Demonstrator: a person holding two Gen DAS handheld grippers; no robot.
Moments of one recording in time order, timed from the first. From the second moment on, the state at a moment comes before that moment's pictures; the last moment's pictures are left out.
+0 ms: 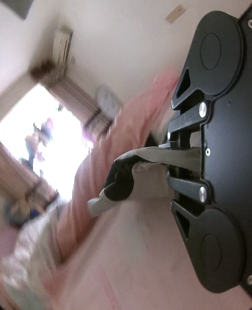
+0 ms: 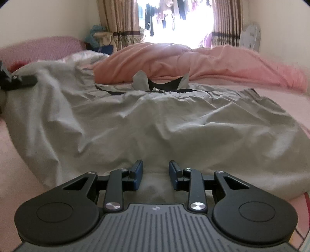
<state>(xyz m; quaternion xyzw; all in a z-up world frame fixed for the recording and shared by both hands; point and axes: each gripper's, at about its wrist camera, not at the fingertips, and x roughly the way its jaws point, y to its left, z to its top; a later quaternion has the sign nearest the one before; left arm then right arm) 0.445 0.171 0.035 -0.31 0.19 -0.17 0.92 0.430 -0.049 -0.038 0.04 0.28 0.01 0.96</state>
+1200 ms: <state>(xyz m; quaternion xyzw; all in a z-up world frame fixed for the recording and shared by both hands) 0.418 0.006 0.027 -0.08 0.26 -0.24 0.93 0.365 -0.260 -0.036 0.33 0.25 -0.01 0.91</state>
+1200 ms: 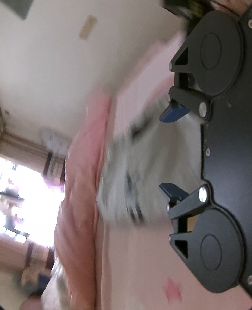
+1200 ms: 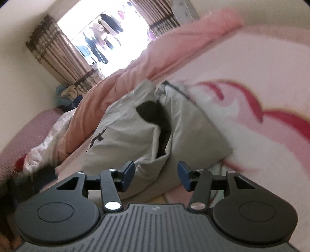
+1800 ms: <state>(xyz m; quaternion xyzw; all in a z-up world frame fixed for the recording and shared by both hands) 0.448 -0.008 -0.035 -0.08 0.33 -0.20 0.92 0.408 -0.245 -0.017 0.32 0.24 -0.02 0.92</state>
